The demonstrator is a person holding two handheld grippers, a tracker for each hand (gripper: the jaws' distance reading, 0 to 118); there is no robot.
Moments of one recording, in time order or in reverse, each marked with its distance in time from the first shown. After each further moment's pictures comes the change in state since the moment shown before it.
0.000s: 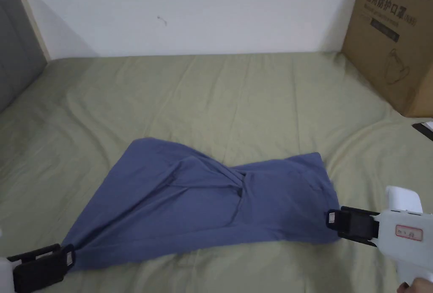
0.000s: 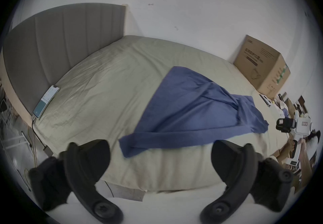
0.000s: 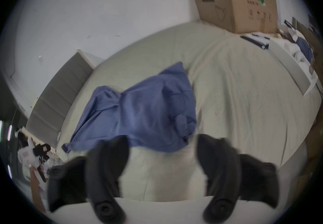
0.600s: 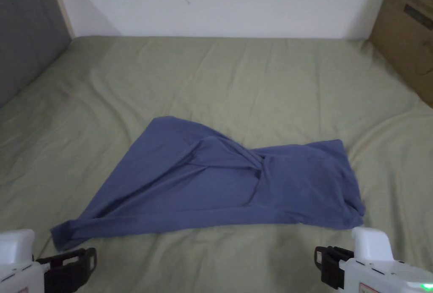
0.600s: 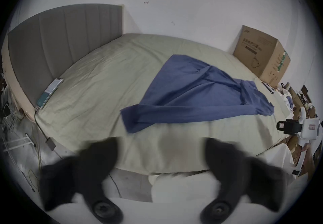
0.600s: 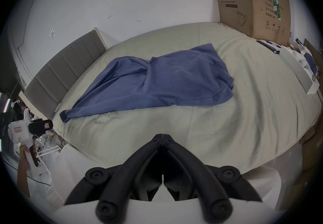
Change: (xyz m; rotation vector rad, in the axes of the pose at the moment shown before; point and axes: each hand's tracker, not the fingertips) left arm -0.034 -0.052 -0.015 -0.030 0.071 -0.021; right arm -0.071 -0.095 -0.020 -0.064 0.006 0.133
